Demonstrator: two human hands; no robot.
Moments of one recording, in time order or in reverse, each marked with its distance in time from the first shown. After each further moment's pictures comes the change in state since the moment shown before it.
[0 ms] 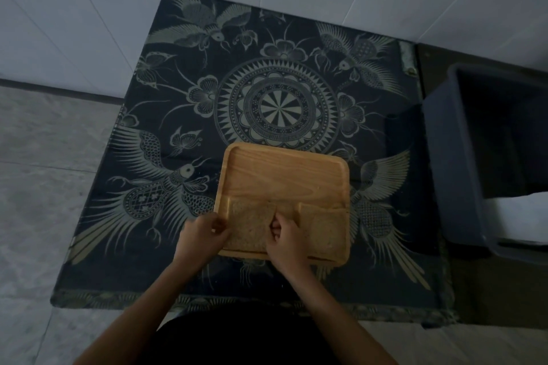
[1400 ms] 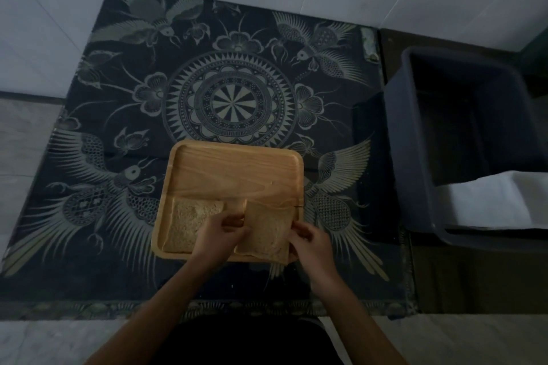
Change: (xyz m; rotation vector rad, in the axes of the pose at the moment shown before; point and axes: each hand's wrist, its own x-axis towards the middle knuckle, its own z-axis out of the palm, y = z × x) left_hand -0.014 0.114 0.093 -0.433 -0.169 -0.144; right_hand -0.002 0.116 -0.111 0.640 0.068 0.367
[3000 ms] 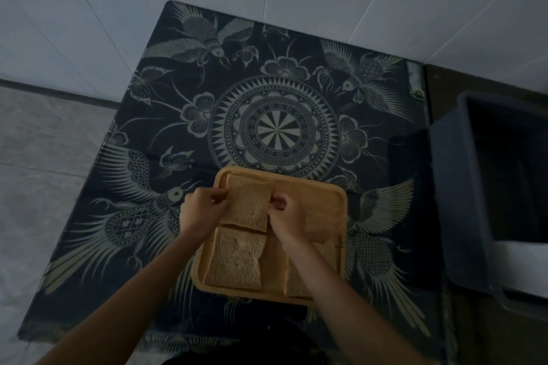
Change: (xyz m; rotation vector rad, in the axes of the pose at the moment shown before) left_hand 0.105 0.000 -0.129 0.352 0.362 0.154; right_hand 0.082 -0.087 0.166 -0.377 0.025 -0.223
